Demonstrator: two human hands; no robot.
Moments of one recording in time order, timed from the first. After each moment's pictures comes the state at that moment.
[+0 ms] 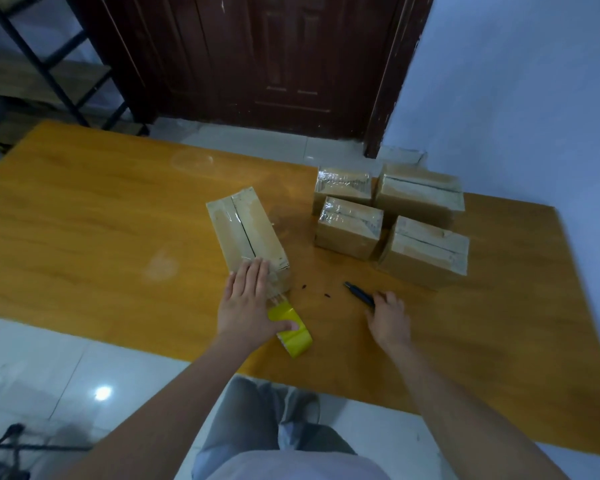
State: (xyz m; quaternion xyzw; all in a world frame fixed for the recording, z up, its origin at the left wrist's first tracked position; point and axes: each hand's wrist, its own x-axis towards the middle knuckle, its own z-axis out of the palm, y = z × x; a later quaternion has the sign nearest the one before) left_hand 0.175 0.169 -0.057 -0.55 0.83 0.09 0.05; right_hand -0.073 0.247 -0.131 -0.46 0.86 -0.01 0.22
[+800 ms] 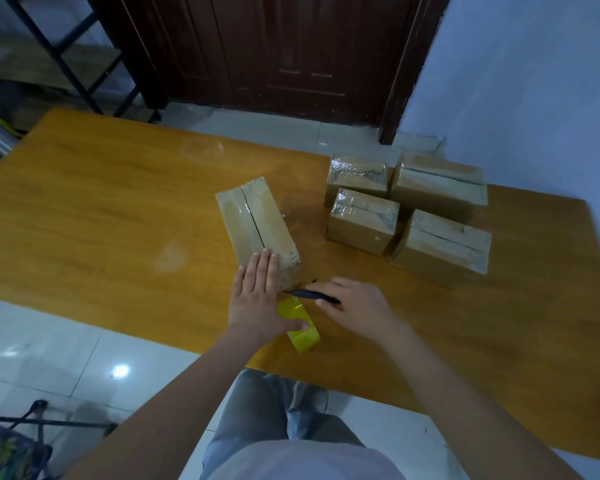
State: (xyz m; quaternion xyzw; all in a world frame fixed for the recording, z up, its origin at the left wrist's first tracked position) left_hand 0.170 0.168 -0.053 -0.55 0.82 0.10 0.09; right_hand -0.022 0.212 -0.050 -0.76 0.61 -0.07 0.19
